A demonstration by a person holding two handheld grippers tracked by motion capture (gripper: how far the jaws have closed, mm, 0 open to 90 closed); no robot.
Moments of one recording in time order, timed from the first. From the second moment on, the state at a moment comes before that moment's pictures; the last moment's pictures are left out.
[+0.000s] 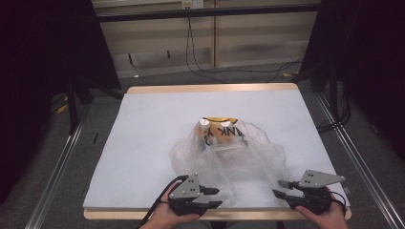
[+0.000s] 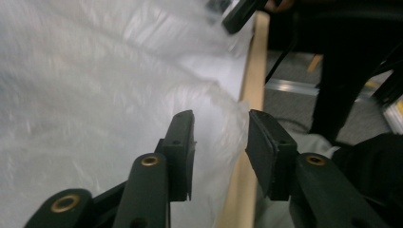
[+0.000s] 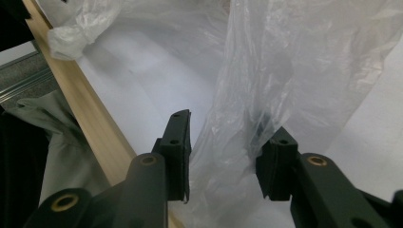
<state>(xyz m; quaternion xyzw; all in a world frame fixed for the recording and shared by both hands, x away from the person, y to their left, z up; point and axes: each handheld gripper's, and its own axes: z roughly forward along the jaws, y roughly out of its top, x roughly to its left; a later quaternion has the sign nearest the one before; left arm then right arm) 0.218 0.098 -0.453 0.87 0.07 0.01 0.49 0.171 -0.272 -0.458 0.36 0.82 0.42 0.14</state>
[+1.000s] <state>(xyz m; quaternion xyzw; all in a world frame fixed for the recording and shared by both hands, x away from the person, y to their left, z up) 0.230 0.066 -0.484 0.90 0.05 -0.01 0.42 0.177 -0.268 -0.464 0.34 0.84 0.41 0.14</state>
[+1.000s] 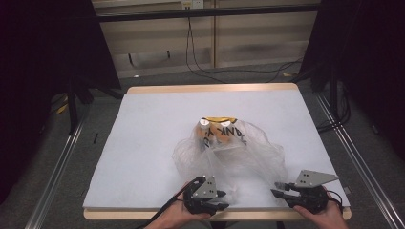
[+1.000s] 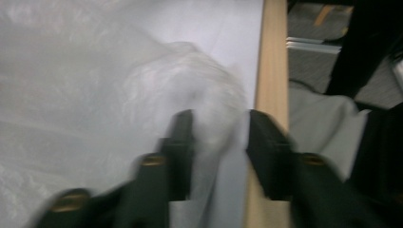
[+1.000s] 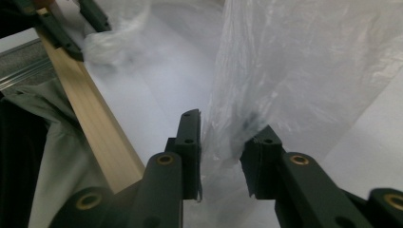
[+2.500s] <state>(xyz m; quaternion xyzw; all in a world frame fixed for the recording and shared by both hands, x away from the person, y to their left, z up) 0.232 0.107 -0.430 0.85 0.08 -0.01 0.53 0.177 -0.272 -0.423 0.31 0.79 0.51 0.15</state>
